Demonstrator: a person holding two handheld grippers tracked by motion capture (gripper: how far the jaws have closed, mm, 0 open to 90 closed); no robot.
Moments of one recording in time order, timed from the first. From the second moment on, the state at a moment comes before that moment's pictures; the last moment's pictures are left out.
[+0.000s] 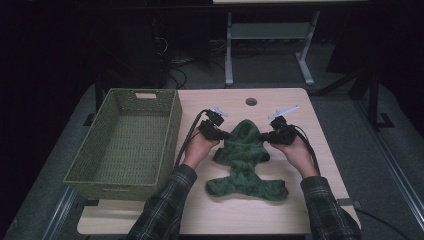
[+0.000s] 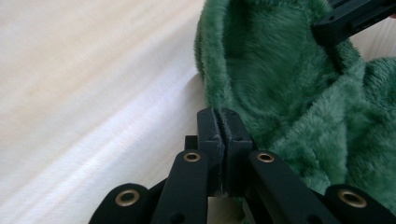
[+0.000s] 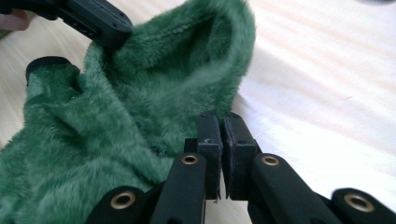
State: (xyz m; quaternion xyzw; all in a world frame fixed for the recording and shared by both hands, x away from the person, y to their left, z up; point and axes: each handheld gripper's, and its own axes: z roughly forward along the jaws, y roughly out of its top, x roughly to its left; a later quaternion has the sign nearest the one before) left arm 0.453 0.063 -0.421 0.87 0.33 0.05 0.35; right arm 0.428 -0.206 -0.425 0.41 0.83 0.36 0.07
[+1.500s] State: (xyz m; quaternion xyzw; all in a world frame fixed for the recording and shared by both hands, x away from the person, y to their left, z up) left arm 0.403 0.086 -0.396 0.88 0.30 0.08 0.36; right arm 0.400 -0.227 -0.405 0.41 0.83 0.36 0.09
